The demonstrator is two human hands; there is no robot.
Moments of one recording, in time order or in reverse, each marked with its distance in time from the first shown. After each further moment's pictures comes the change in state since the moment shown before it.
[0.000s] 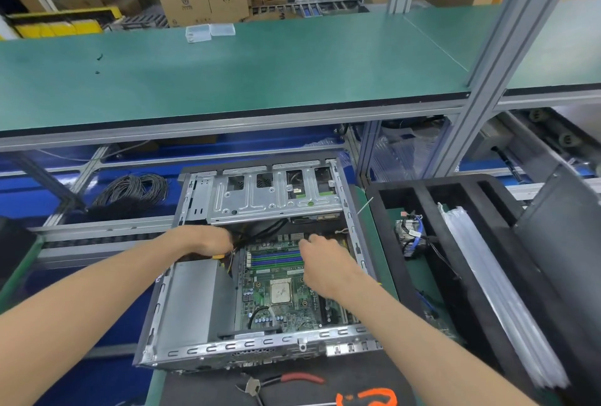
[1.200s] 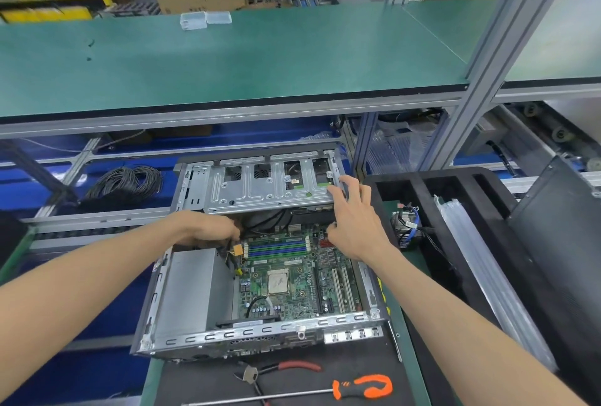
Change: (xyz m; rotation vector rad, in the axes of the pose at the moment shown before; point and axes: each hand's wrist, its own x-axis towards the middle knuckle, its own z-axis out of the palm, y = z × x) left_hand -0.006 0.007 0.001 -0.291 -0.104 0.036; right_hand 0.005 0.051 -0.022 0.083 0.325 0.197
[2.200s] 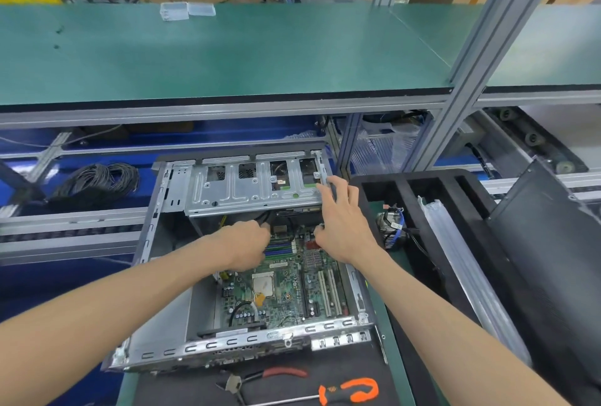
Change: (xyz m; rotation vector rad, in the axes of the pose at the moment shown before) left_hand 0.001 0.072 0.049 0.679 0.352 0.284; right_hand 0.002 0.002 0.003 0.003 0.021 -0.013
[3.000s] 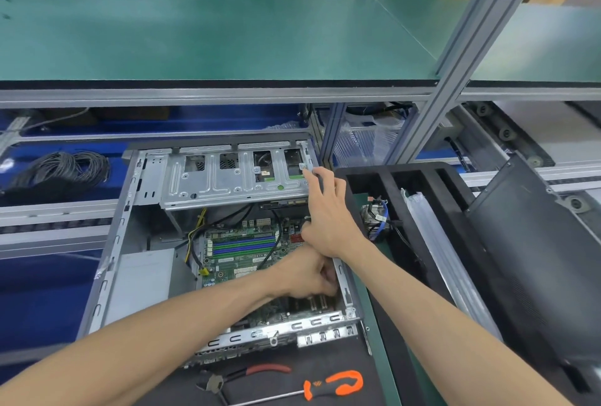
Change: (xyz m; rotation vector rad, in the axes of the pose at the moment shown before) left_hand 0.035 0.116 0.035 -0.902 0.076 0.396; right_hand 0.002 0.002 0.007 0.118 0.038 -0.032
